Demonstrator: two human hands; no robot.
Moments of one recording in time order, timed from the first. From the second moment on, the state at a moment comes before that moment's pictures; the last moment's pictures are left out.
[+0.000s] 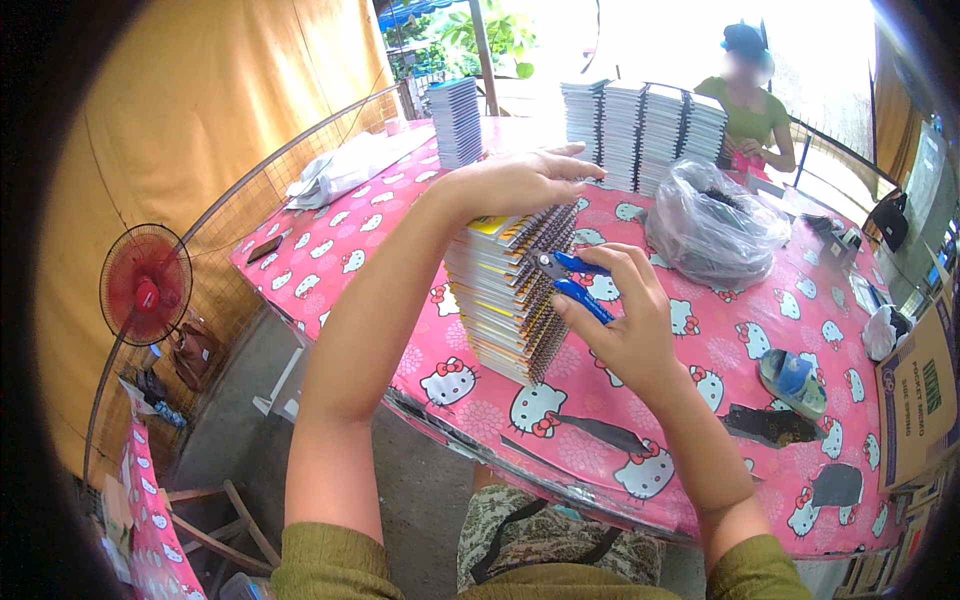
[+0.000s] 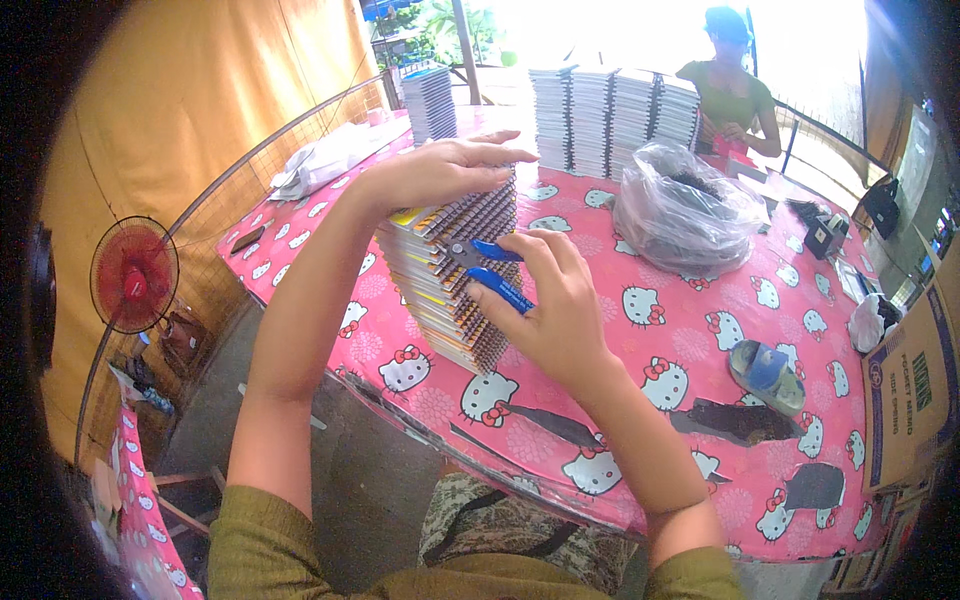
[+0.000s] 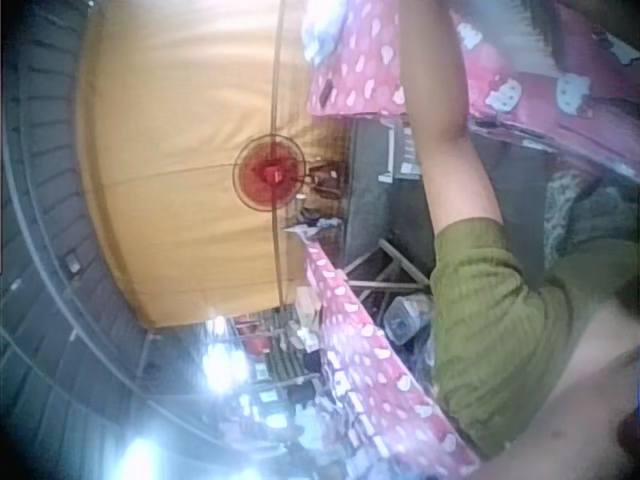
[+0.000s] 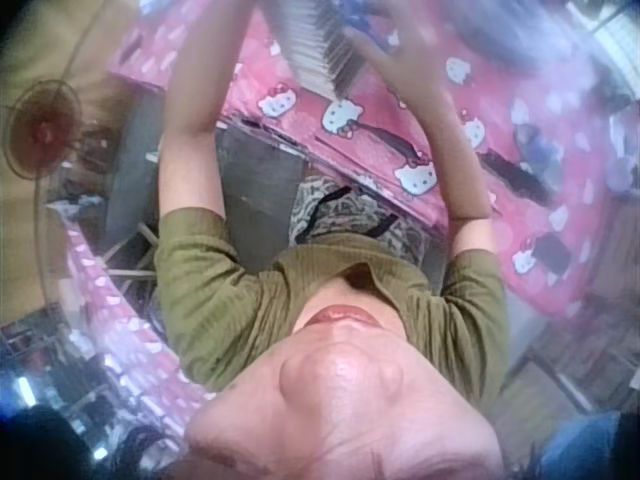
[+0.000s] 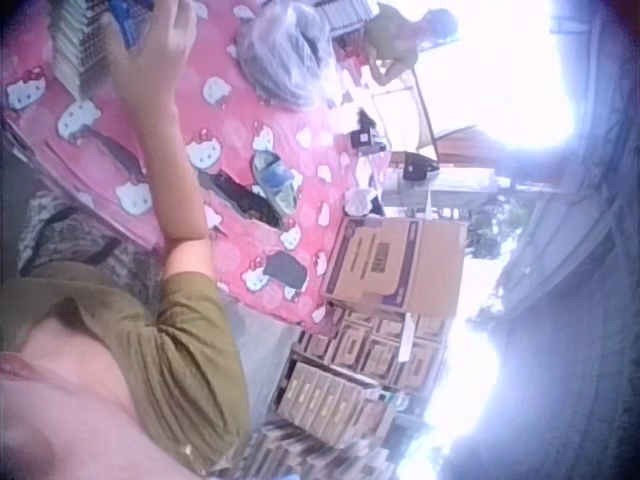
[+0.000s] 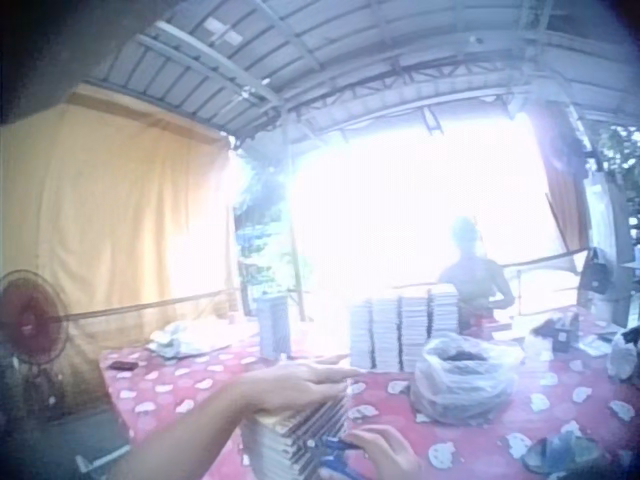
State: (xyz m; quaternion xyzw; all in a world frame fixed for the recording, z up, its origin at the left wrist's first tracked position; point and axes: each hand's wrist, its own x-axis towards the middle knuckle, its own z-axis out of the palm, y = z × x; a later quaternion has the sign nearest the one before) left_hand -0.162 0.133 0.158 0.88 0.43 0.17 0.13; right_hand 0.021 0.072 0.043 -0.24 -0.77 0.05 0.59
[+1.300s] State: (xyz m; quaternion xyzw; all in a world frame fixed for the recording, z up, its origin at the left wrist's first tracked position) left_hand -0.173 0.125 0.162 0.87 0.38 0.25 0.18; right_hand 0.022 0.080 0.079 -0.24 -0.81 -0.14 0.52
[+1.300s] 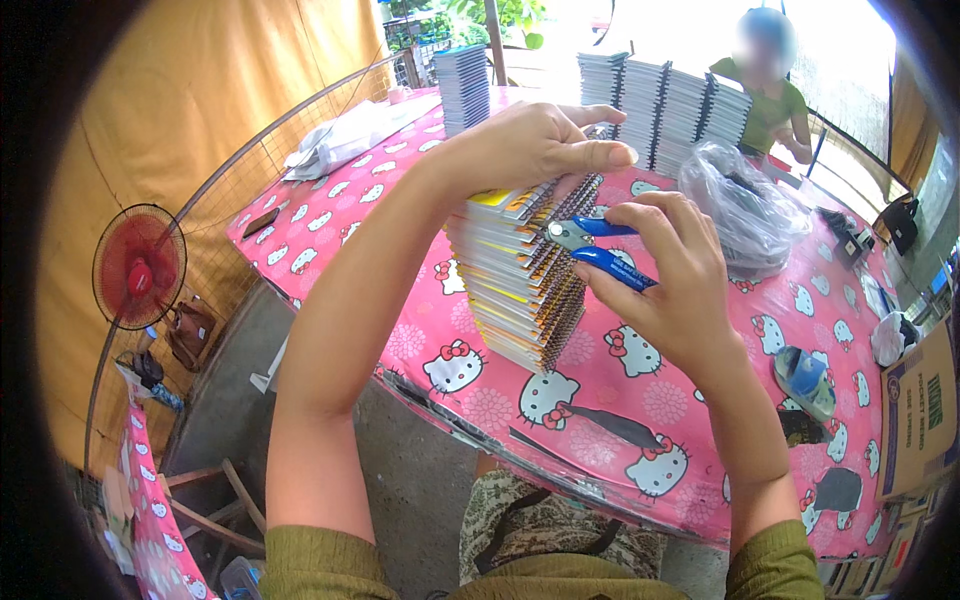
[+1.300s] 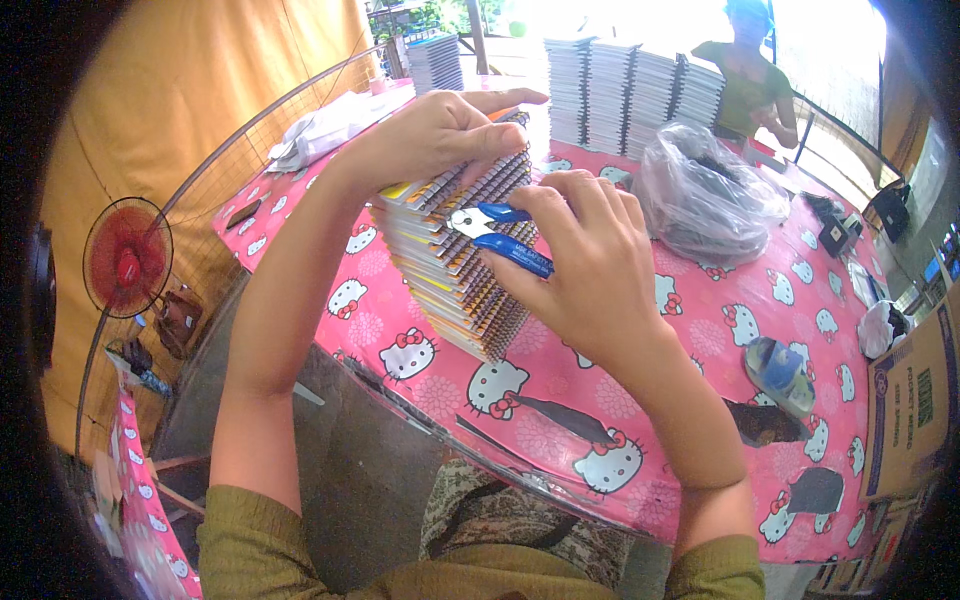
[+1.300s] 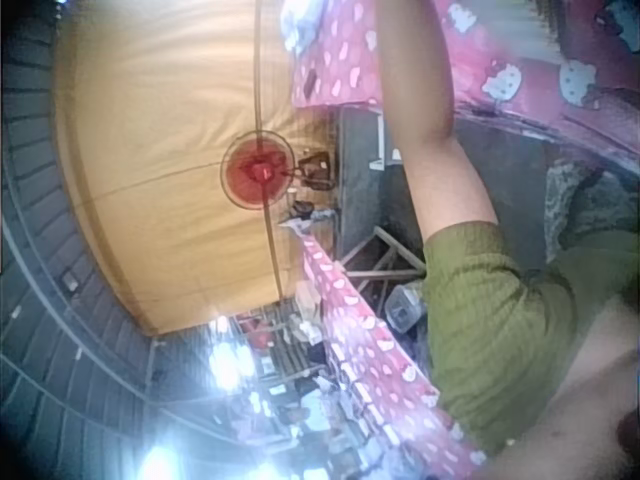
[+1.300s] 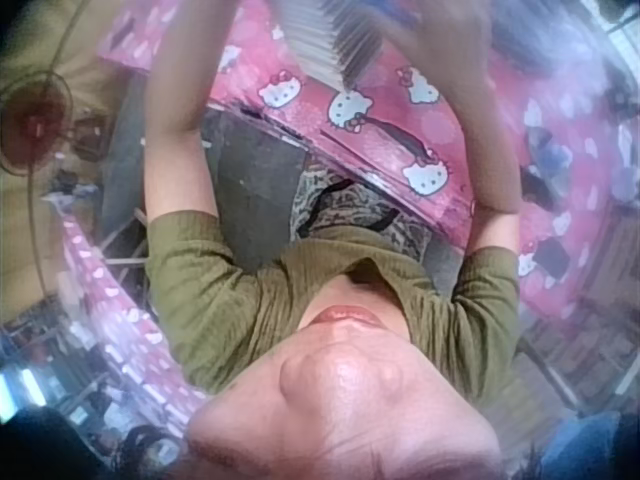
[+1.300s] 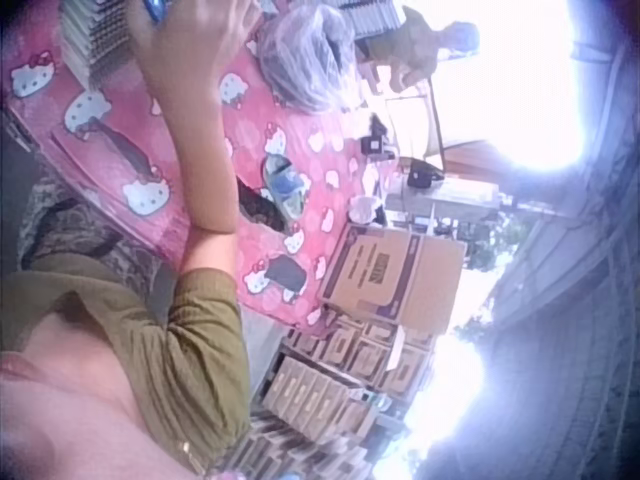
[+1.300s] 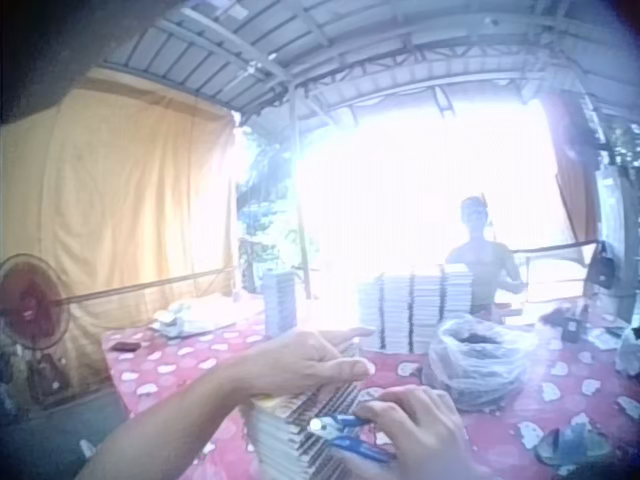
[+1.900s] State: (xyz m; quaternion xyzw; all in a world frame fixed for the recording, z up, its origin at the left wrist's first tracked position) left_hand -0.171 0.125 0.160 0.87 0.38 0.27 0.18; right_hand 0.025 0.081 0.078 -0.26 -0.82 -0.11 0.50
